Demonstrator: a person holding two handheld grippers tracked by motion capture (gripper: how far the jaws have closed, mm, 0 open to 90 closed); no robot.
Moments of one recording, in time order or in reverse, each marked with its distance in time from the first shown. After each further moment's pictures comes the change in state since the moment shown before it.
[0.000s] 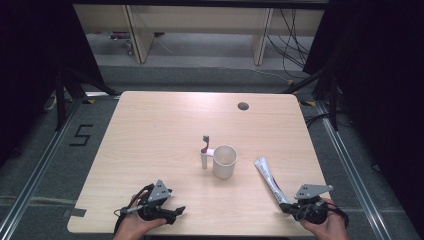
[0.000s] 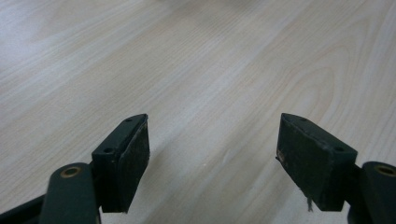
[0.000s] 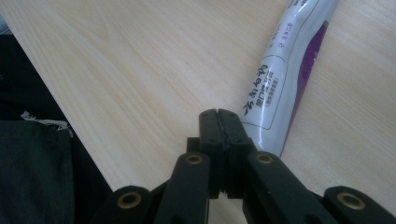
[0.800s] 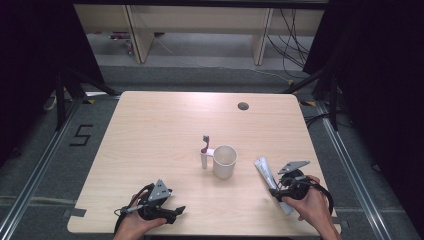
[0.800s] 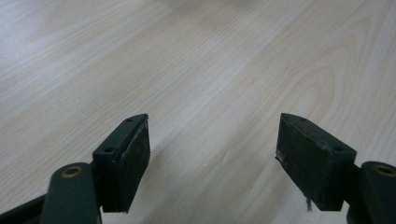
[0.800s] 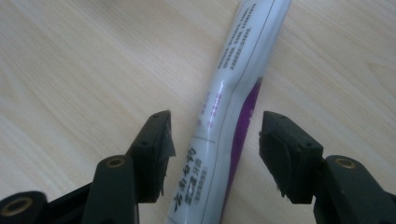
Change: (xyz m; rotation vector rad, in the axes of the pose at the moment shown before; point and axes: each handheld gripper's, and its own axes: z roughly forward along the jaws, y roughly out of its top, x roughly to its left) left arm -0.001 -0.001 0.001 -0.001 -0.012 -0.003; right arm -0.015 0.063 0.028 0.169 -0.172 0.084
